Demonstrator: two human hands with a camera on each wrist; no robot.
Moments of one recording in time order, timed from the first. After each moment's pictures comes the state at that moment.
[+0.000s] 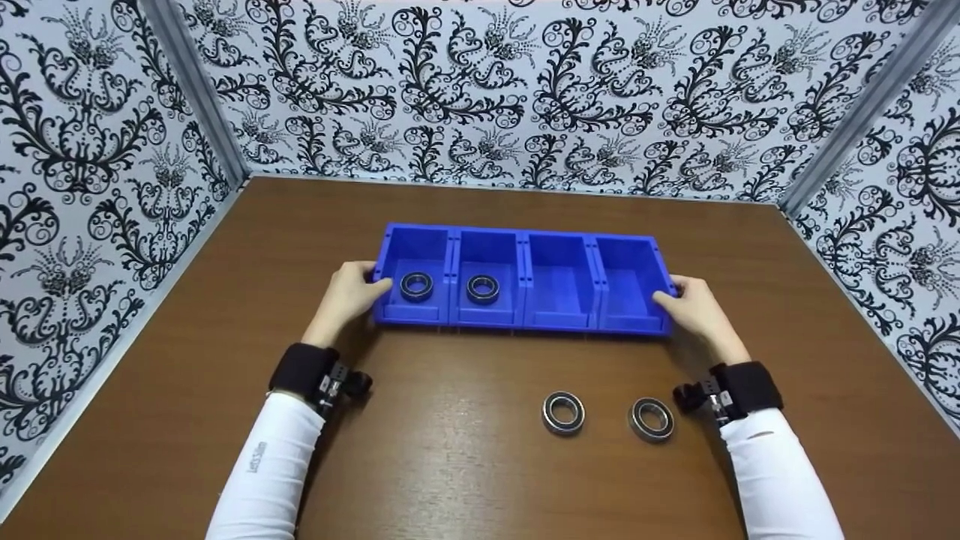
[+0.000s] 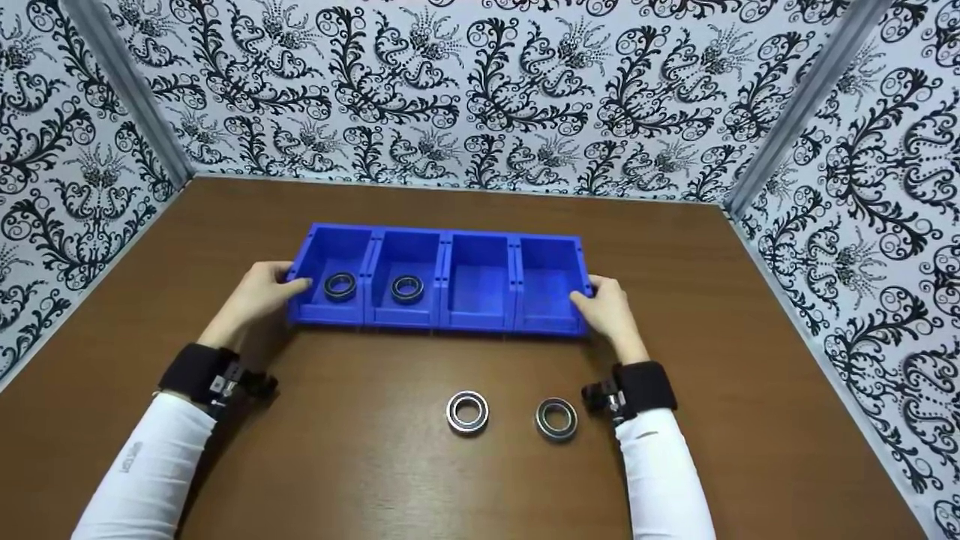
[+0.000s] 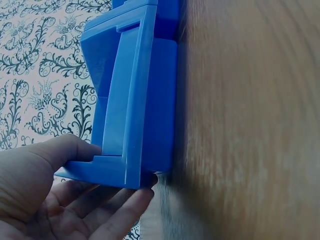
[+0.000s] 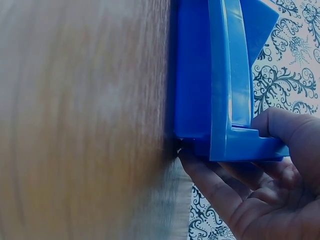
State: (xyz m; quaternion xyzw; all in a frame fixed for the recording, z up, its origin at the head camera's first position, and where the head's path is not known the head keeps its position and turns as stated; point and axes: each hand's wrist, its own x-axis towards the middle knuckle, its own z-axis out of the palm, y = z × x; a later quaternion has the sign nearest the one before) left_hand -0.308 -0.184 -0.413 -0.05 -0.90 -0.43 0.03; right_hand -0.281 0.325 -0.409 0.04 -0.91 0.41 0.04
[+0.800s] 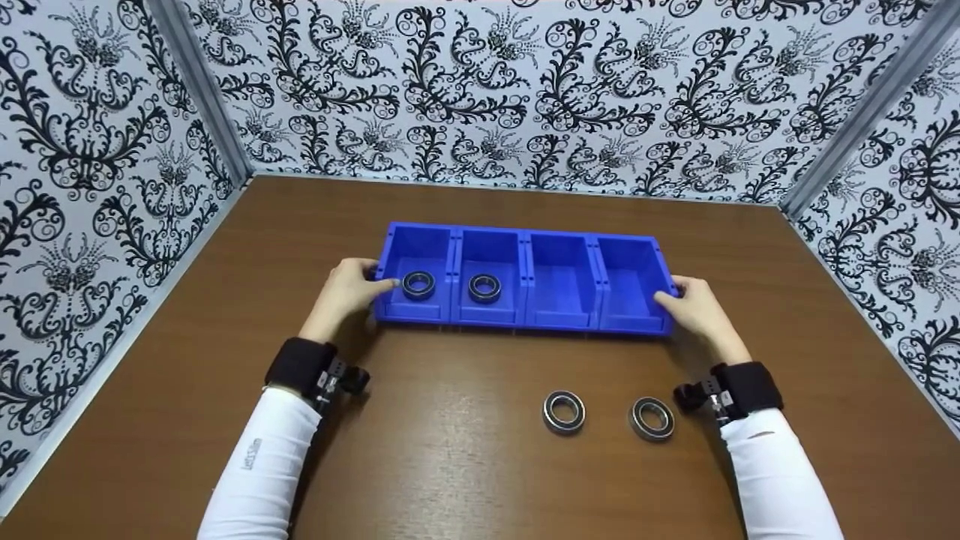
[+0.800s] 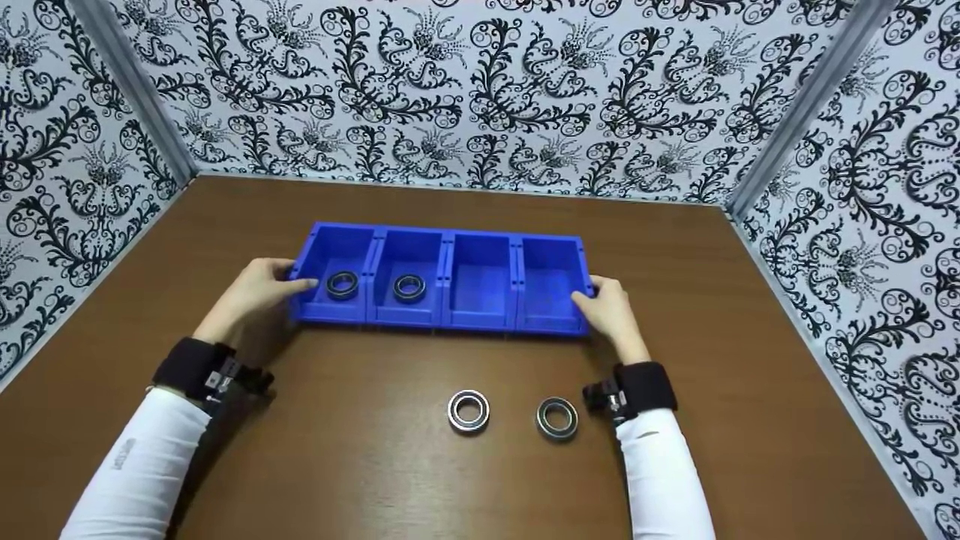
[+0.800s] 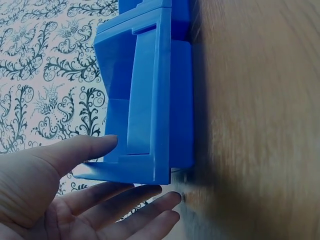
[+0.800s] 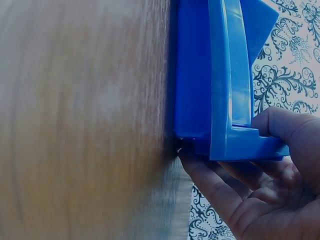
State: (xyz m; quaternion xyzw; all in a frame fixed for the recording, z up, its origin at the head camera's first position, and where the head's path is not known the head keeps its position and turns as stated) left_hand -0.299 -0.184 -0.394 -0.04 -0.91 -0.40 -0.02; right_hand -0.281 0.323 -0.408 0.03 -0.92 0.40 0.04
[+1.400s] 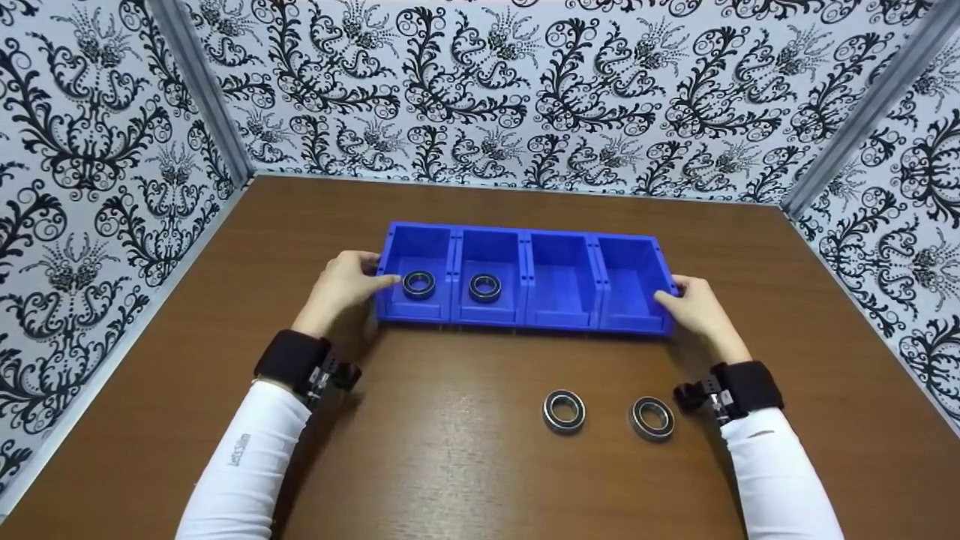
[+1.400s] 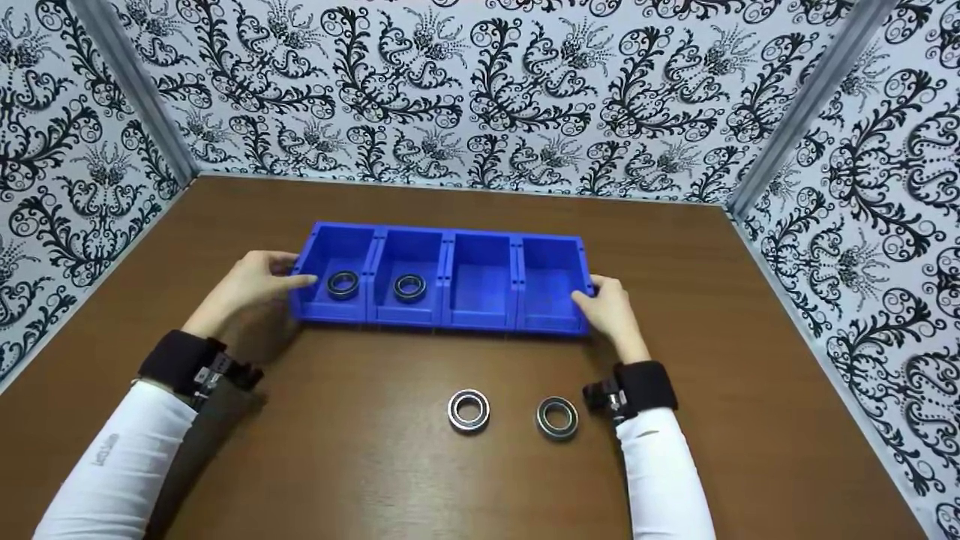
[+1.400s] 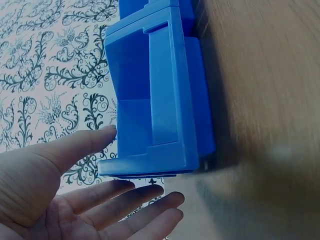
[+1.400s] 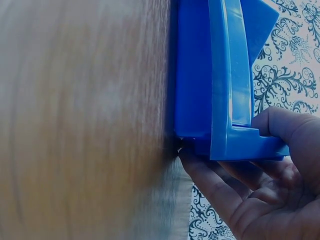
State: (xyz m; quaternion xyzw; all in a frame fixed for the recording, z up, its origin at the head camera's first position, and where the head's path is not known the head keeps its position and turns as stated) left_hand -0.294 -0.188 -0.377 -0.05 -0.92 -0.38 -0.02; right_hand -0.281 0.324 -0.408 0.03 -0.92 0.40 0.03
